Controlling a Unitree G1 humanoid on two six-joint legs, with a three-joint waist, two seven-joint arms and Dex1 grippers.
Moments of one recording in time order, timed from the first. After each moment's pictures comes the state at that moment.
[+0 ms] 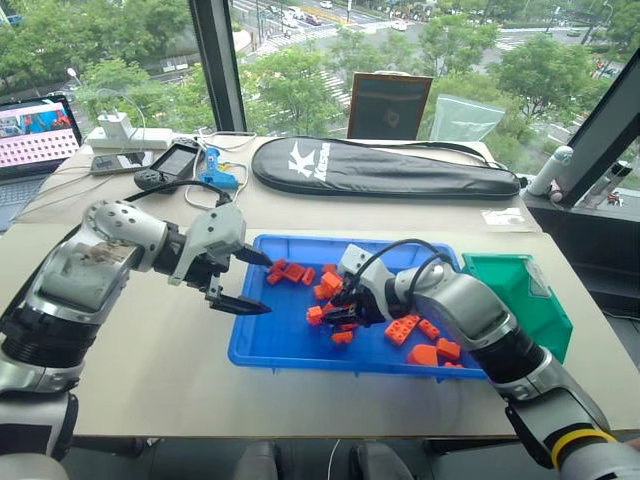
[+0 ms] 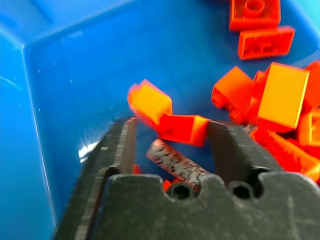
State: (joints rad) left arm -0.73 0.96 -0.18 -0.14 -0.36 0.62 -1.41; right arm -0.75 -0.51 0.48 -0.12 0.30 0.99 0.81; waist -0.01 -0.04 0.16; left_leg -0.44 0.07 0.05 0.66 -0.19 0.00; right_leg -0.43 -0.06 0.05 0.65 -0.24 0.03
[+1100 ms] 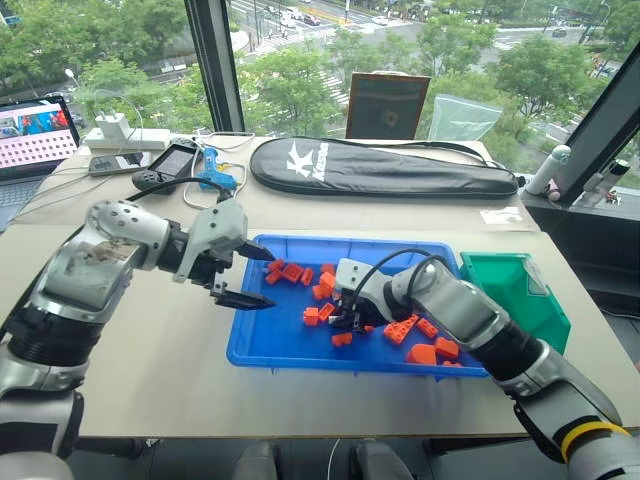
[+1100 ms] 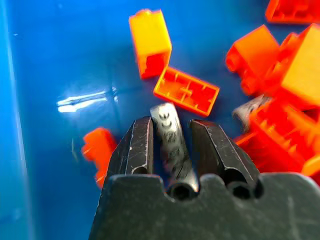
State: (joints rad) left arm -0.76 0.90 -0.18 -0.12 -0.36 0.64 -1.37; right arm -0.82 -0.55 0.64 -0.05 0.11 0.84 0.95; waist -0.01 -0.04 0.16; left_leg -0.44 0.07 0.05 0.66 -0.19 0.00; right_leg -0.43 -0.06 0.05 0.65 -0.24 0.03
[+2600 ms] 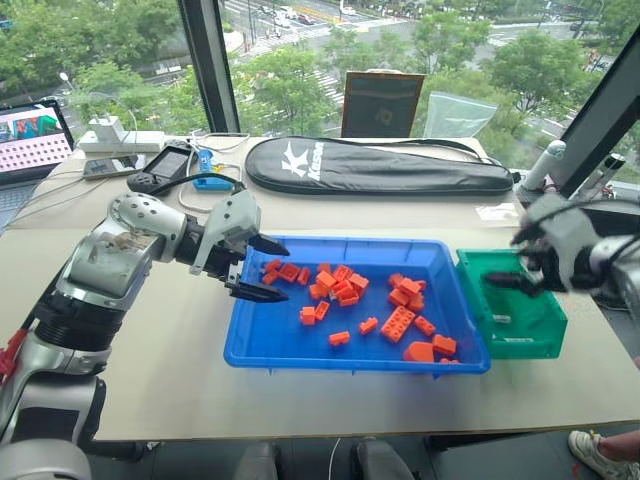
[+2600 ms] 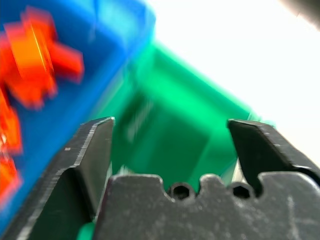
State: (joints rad) left arm -0.81 0.85 -0.21 -0.05 -0.35 0.61 -1.41; right arm -0.67 -1.02 -0.02 -0.21 0.26 1.11 0.80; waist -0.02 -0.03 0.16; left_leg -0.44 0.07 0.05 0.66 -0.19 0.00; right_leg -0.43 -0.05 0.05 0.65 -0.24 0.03
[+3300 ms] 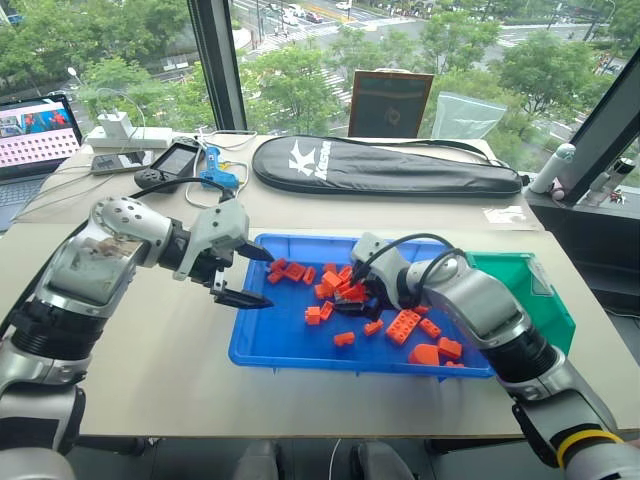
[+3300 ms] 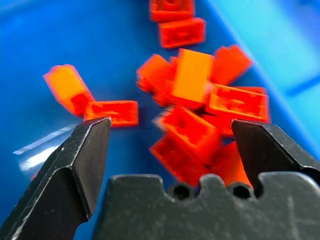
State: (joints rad) left arm -0.75 0.94 -0.21 -0.11 -0.34 0.62 -1.42; right arm -0.77 -0.56 0.44 -0.12 0.20 0.99 0.71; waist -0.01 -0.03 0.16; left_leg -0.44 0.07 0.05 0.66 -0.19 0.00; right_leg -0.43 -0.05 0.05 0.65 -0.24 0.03
